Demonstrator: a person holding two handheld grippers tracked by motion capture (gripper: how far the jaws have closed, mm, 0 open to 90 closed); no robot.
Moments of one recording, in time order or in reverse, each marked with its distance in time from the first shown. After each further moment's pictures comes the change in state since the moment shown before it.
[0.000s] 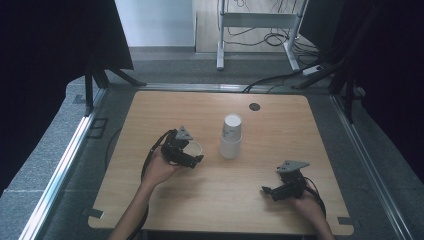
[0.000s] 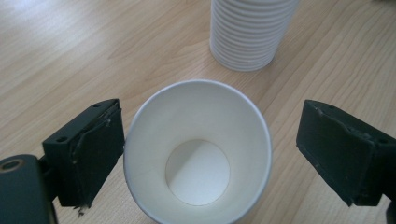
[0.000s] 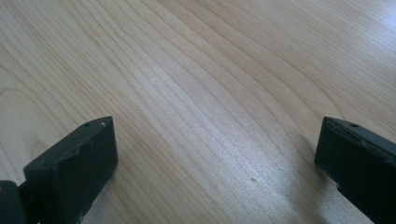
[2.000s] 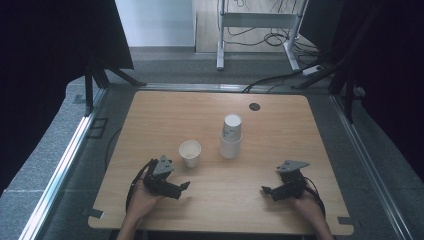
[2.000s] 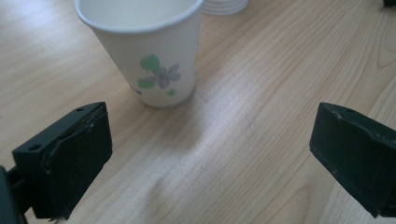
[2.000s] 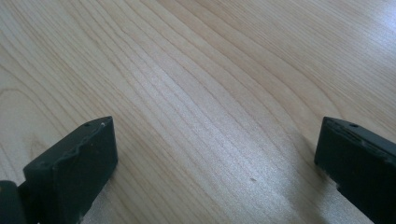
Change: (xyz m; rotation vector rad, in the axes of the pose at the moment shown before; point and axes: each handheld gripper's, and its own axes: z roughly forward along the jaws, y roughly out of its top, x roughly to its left) left arm -0.034 -0.095 -0.021 -0.093 0.013 -0.041; right arm 0.000 0.000 0.000 0.001 0.001 0.002
